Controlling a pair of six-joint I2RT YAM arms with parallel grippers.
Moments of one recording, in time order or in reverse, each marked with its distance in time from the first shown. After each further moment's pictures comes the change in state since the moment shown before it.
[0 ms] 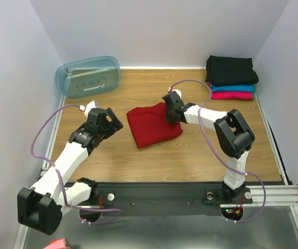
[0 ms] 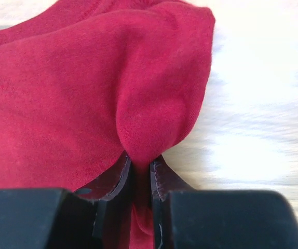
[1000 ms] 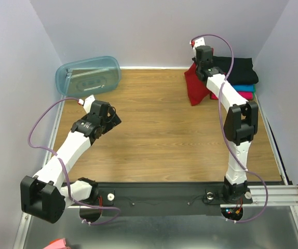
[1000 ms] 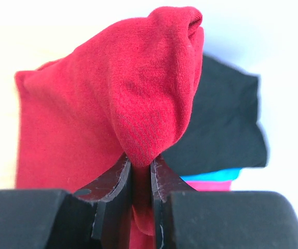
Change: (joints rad) left arm 0.000 0.124 0.141 -0.121 -0.126 0.009; right arm -0.338 0.154 0.626 0.001 0.321 -0.863
